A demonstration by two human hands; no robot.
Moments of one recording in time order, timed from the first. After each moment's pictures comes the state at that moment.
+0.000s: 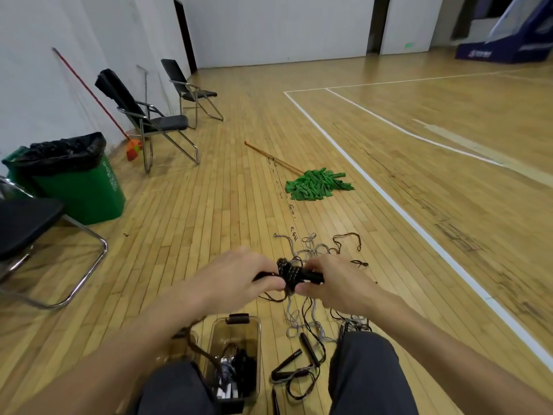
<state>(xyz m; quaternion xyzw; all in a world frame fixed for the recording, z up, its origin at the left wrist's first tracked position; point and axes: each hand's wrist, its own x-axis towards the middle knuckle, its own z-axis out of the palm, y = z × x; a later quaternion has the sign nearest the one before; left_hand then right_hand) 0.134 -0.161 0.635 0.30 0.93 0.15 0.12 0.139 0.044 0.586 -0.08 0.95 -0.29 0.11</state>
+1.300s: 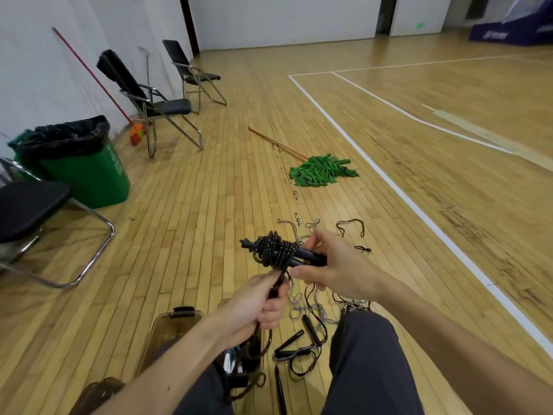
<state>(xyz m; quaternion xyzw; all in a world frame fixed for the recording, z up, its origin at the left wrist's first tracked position) 0.167 -0.156 0.546 0.03 0.65 0.69 0.32 0.156 0.042 0.586 -0.15 0.85 -0.49 0.10</state>
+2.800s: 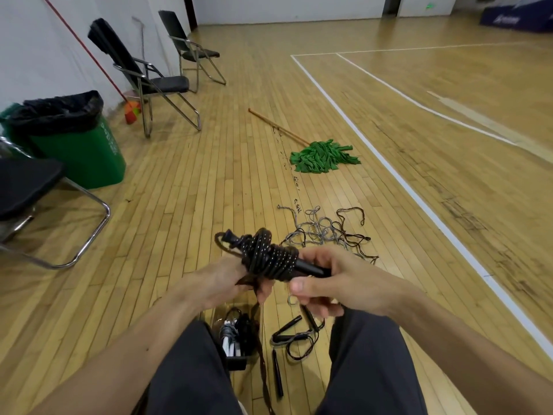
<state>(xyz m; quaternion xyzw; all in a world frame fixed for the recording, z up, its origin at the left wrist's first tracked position) 0.121 -0.209 0.530 0.16 0.68 0.64 0.32 0.172 0.029 0.588 -0.25 0.68 -0.62 0.29</state>
